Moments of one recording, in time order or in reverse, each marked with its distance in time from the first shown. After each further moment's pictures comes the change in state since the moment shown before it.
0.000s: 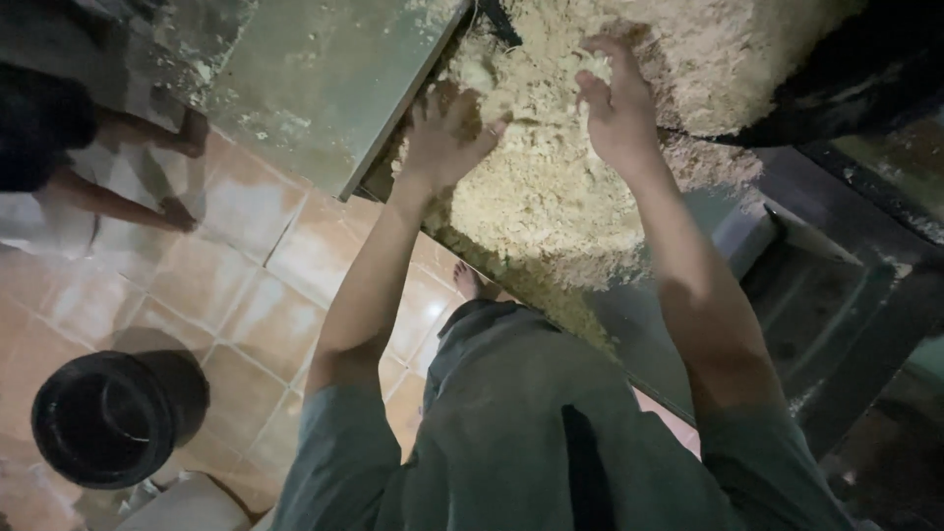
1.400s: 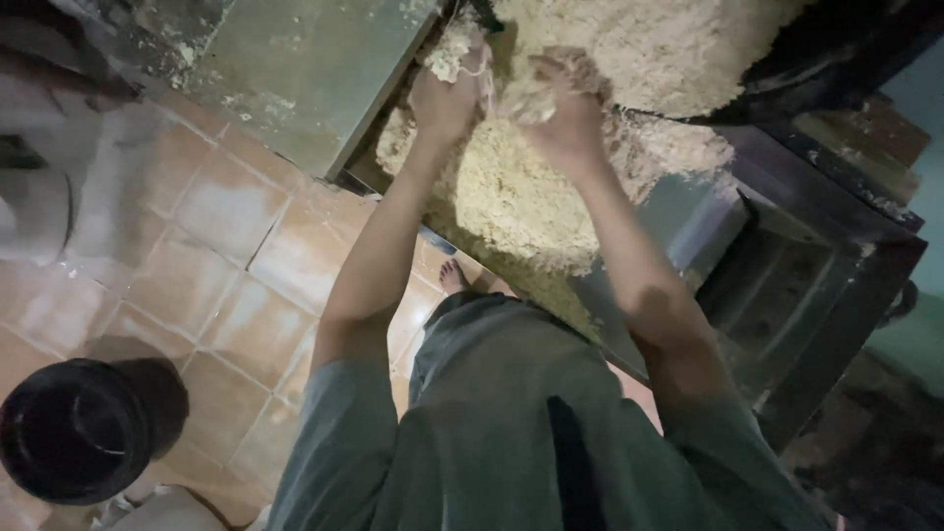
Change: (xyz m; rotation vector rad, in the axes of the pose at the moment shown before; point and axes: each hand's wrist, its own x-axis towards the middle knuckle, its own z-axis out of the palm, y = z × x) left_hand 0.009 0.037 0.012 -0.591 0.322 -0.255; right_hand -0.035 -0.039 0.030 0.009 -0.019 0.382
